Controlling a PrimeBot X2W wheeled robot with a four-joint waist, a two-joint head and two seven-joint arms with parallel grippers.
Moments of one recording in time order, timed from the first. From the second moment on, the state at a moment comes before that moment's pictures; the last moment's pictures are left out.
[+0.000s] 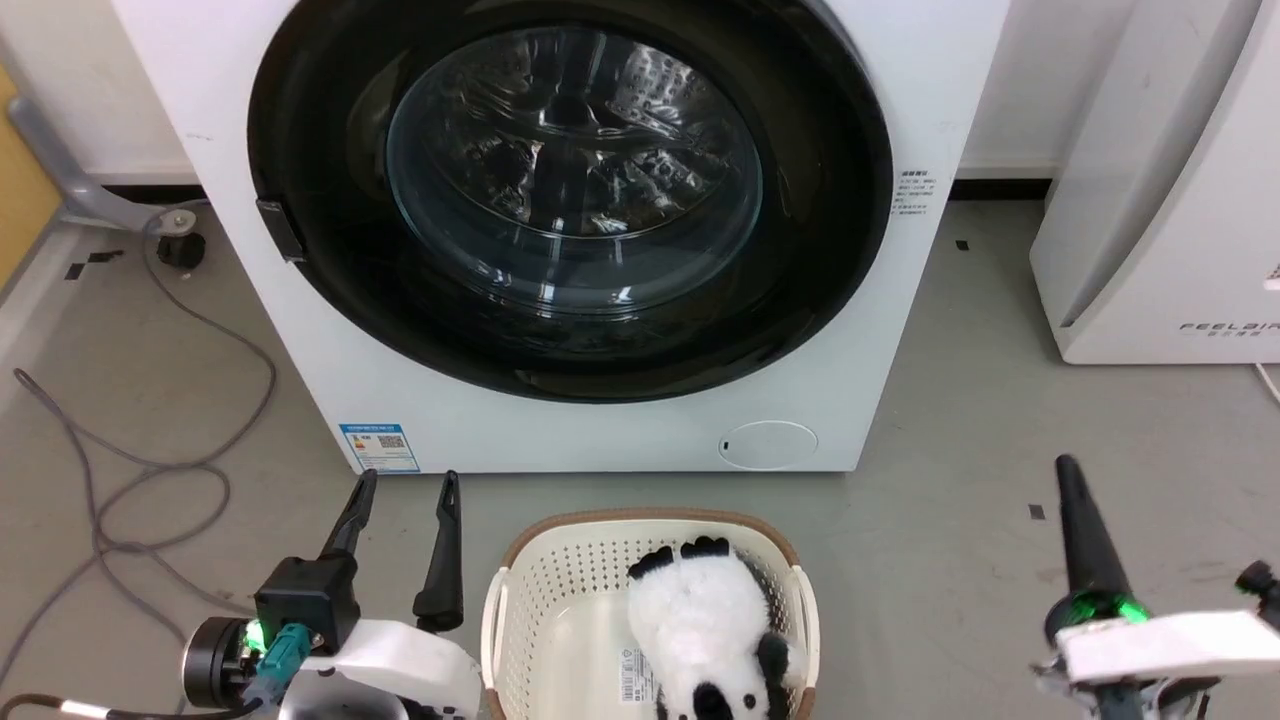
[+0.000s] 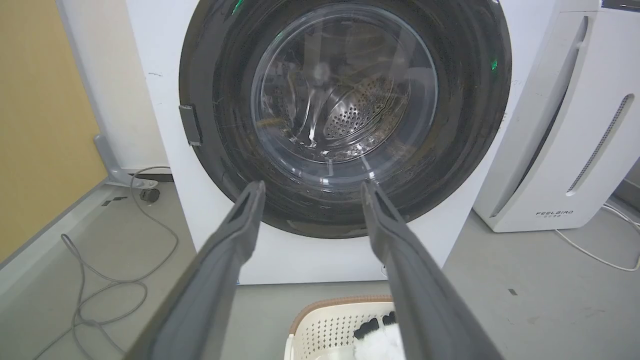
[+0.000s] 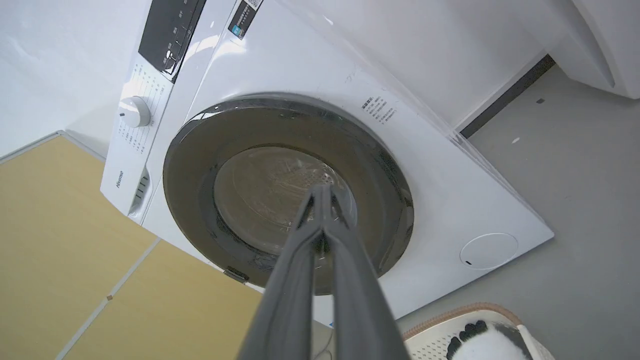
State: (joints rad) left arm -0.02 0.05 -0.05 0.03 -0.10 -0.03 -0.11; right arm -0.02 -0.05 -0.01 0.05 0.96 0.13 -0.11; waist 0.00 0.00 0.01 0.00
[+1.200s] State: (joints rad) left arm -0.19 0.05 -0.05 -0.01 -0.12 -0.09 -0.19; right arm -0.97 -0.42 0.37 0.56 1.76 0.13 -0.14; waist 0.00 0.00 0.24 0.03
